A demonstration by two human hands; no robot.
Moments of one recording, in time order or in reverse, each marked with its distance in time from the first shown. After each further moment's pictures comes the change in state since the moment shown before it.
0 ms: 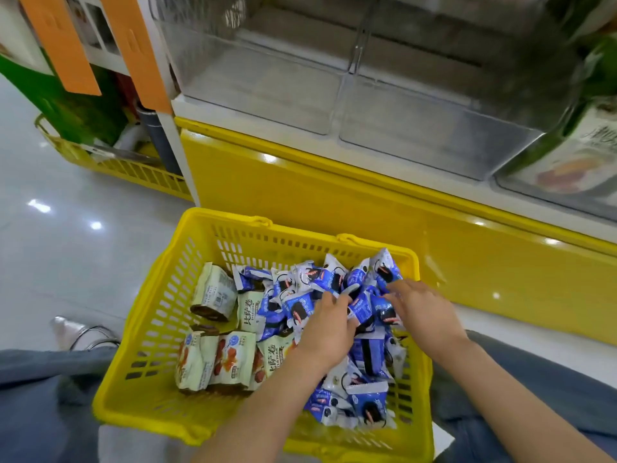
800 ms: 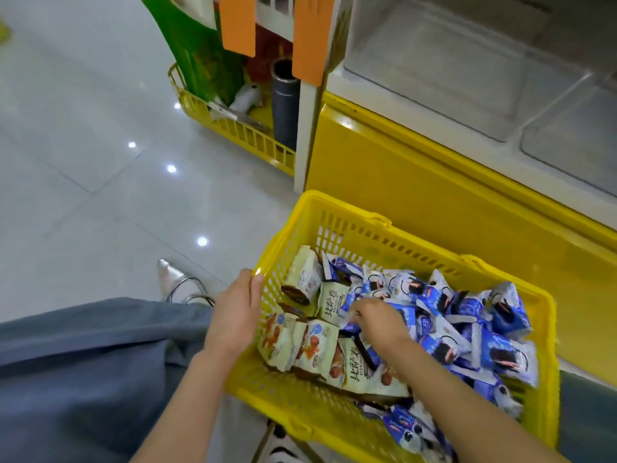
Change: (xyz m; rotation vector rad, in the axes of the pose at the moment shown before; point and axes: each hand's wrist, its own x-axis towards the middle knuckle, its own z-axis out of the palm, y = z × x) left_hand -0.094 -0.194 -0.132 -0.147 0.652 -0.348; right_hand 0.073 -0.181 0.097 0.123 -0.368 -0.277
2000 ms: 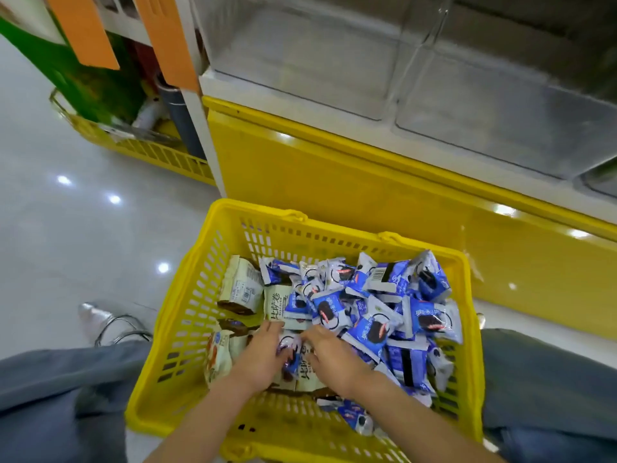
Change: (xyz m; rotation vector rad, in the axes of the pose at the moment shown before) left_hand -0.024 0.029 0.123 0.264 -0.667 0.090; right_hand -0.065 0.011 0.013 0.354 -0.086 0.008
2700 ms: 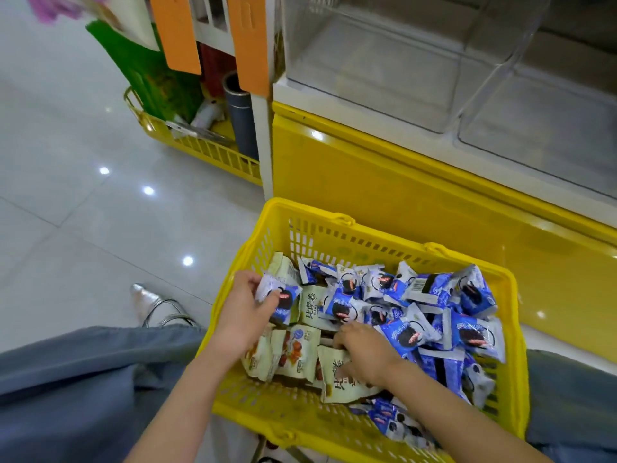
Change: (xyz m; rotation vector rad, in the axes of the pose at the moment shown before) left_hand -0.045 -0.010 -0.103 -0.523 0.543 -0.034; right_hand 0.026 -0.004 -0.005 -0.408 -0.127 -0.077
